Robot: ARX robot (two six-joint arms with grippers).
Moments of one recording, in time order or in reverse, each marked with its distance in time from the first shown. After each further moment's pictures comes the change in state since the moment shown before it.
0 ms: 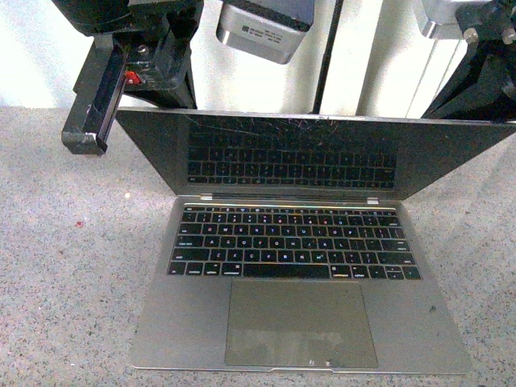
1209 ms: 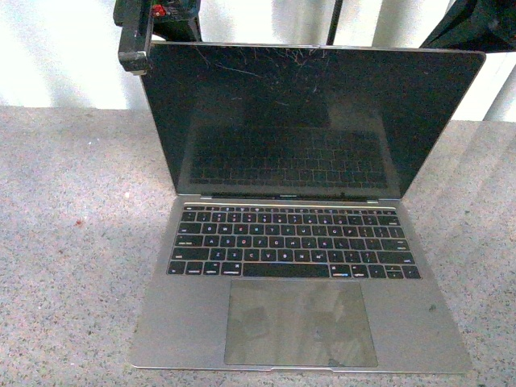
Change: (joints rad) left arm 0.061 0.147 0.229 0.039 -0.031 -0.010; right arm -0.066 0.122 0.183 0.130 -0.048 -0.090
